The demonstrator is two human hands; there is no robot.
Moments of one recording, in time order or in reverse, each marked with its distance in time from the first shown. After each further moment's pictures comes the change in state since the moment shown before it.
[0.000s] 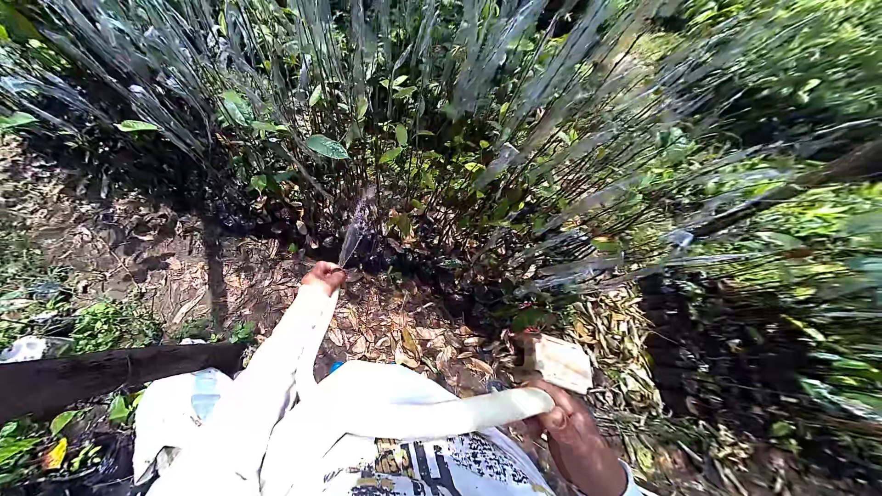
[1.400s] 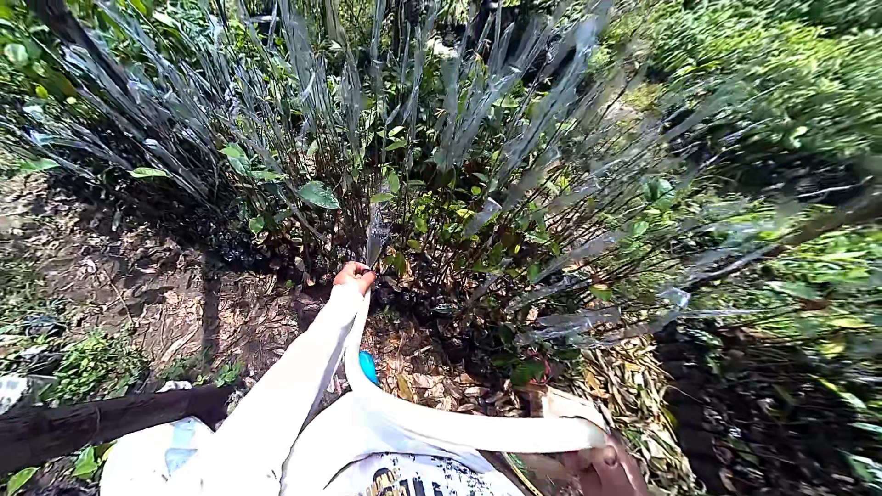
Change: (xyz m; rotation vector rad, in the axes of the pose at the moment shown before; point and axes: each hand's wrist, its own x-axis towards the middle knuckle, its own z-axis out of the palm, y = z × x) left_hand 0.062 0.103 0.070 0.034 0.028 0.098; right_hand 0.049 0.004 -0.071 -0.002 0.160 -0.019
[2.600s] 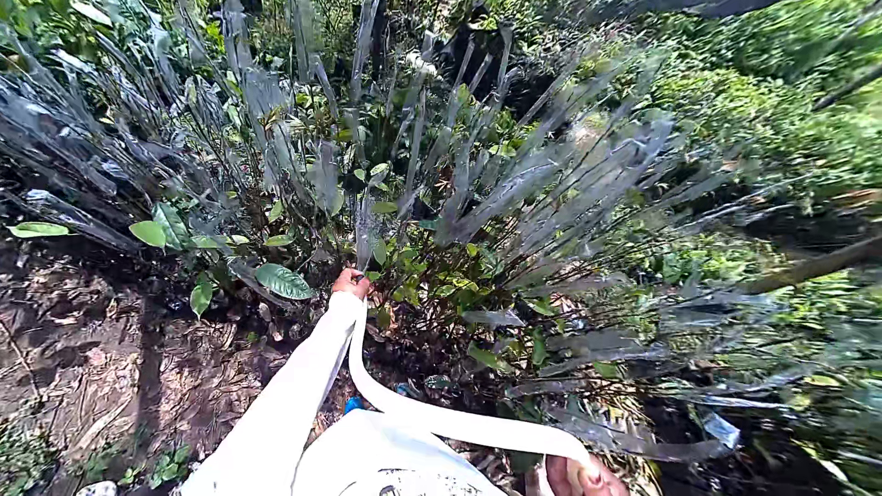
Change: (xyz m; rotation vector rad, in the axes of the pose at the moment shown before) left_hand 0.243 0.085 0.020 0.111 -0.038 -0.043; right_hand 0.208 0.002 0.019 -0.025 0.092 0.108
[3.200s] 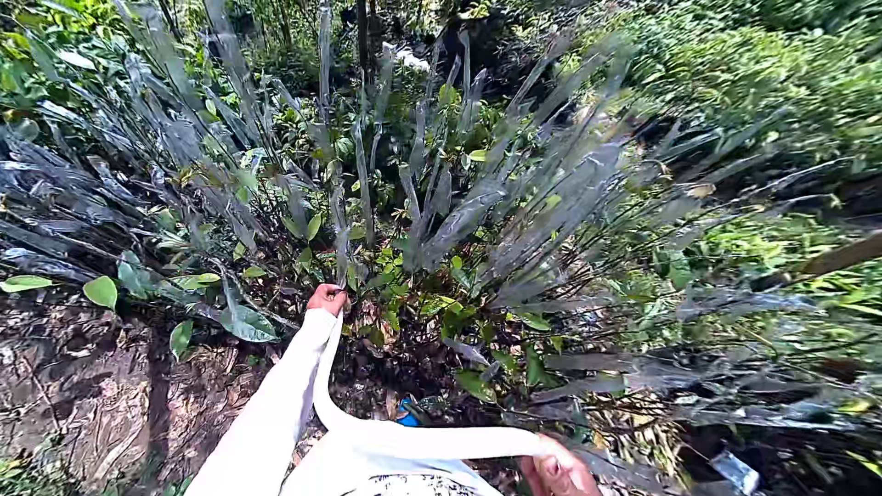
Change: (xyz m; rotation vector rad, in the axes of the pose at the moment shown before) left_hand 0.031 0.036 0.019 -0.017 0.061 -0.001; right_hand 0.079 -0.013 -0.038 0.106 -0.143 0.087
